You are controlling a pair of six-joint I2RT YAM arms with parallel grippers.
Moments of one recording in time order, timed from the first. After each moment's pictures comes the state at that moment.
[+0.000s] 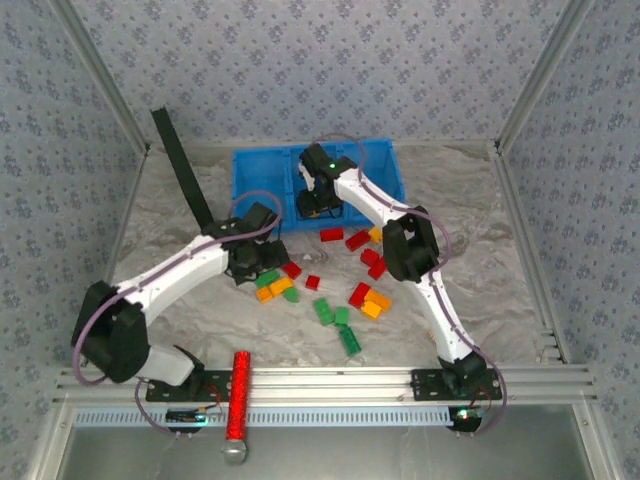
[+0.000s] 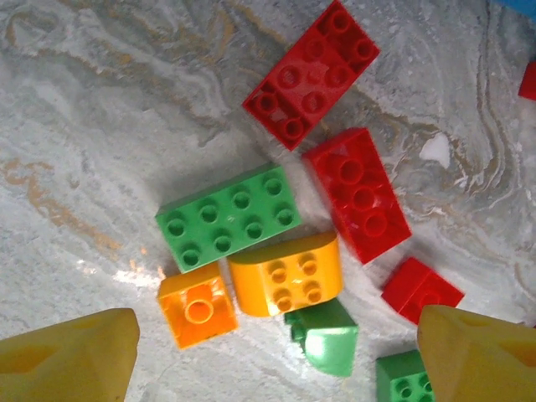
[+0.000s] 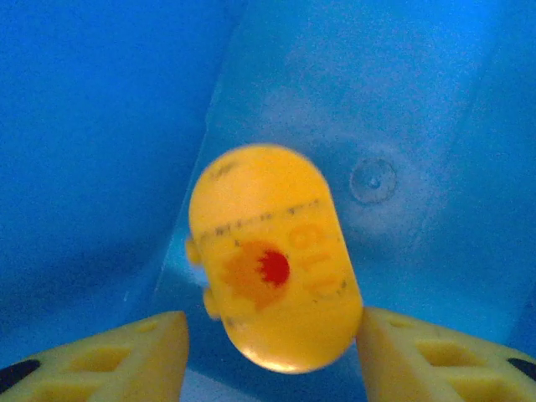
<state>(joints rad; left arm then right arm) -0.63 1.45 1.07 -0.86 -0.07 -0.99 0.59 2.49 2.30 -0.95 -0.06 0.16</state>
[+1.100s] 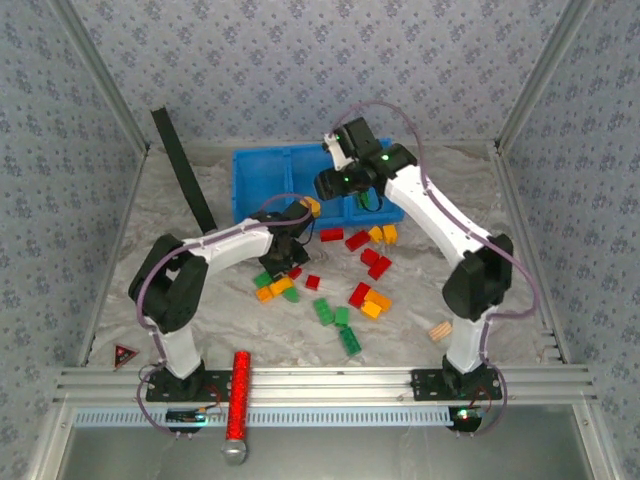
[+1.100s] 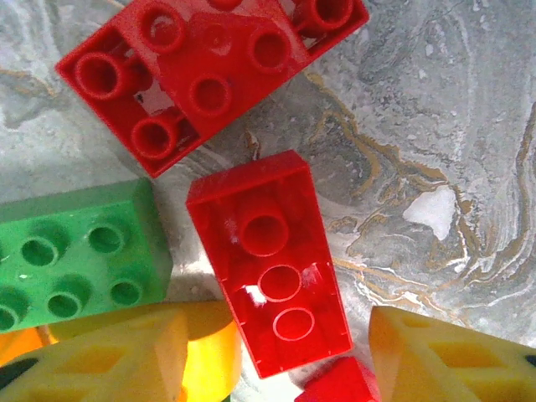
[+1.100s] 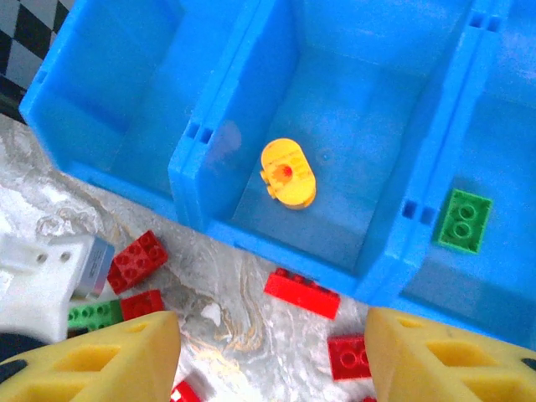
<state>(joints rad) -0.70 1.80 1.21 -0.77 -0.04 -1.25 0.58 1.82 1.86 -0.92 -0.06 0.14</state>
